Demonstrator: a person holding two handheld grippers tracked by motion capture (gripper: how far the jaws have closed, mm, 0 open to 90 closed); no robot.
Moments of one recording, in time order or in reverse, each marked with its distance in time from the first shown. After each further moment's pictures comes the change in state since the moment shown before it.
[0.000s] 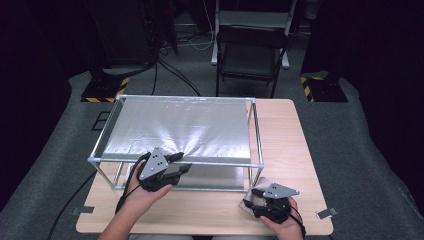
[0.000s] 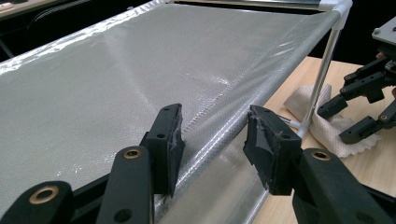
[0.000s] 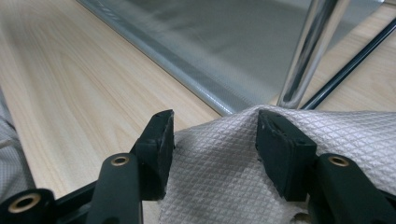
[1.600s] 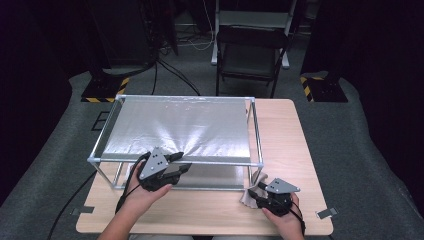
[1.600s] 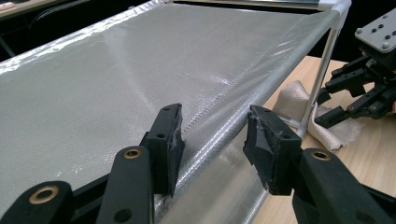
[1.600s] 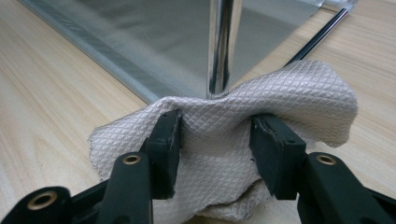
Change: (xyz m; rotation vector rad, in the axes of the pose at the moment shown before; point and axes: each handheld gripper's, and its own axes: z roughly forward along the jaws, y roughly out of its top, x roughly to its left) left arm 0.001 0.000 0.001 -0.003 0.004 -0.003; right arm -0.022 -0.004 0.011 -0.031 -0.136 -0.018
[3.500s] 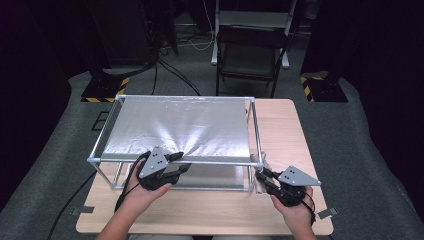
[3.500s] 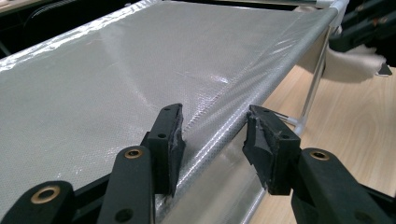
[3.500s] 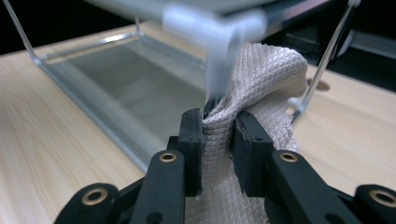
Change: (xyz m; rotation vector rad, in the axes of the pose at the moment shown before) left arm 0.002 0.001 0.000 0.013 -0.011 0.002; right arm 0.003 0.064 -0.053 -0.183 -0.011 -0.033
